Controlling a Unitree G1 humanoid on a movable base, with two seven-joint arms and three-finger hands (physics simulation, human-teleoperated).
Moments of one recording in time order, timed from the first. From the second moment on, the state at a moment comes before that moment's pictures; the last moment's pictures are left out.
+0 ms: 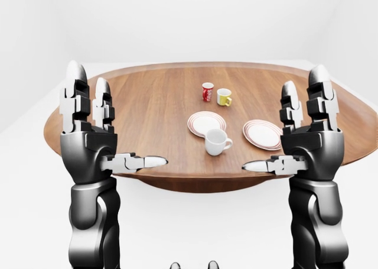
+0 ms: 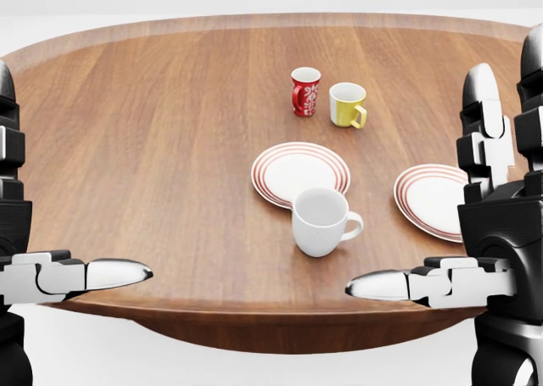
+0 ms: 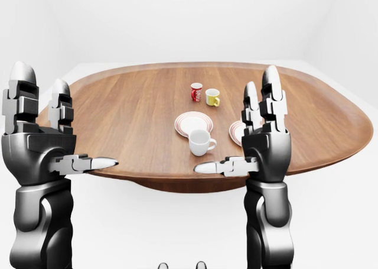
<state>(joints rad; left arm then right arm) -0.07 0.05 0.12 -0.70 -0.20 0.09 0.00 -0.02 -0.04 -0.12 -0.70 0.22 0.09 0.06</state>
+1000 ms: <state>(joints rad) -0.07 0.05 0.12 -0.70 -0.20 0.09 0.00 -0.02 -0.03 -0.08 -0.74 0.23 0.09 0.07</state>
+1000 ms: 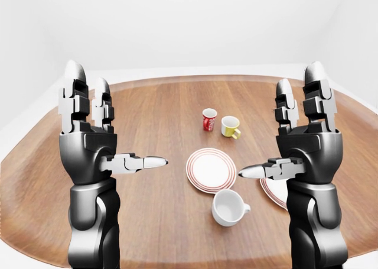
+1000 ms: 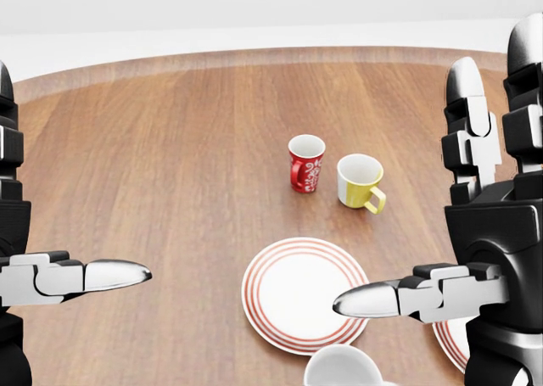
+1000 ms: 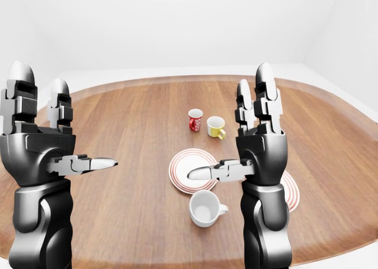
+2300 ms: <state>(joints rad) -0.06 0.04 0.11 -0.70 -0.18 0.09 -0.01 0.27 -0.08 0.17 -0.80 -0.06 0.09 0.22</state>
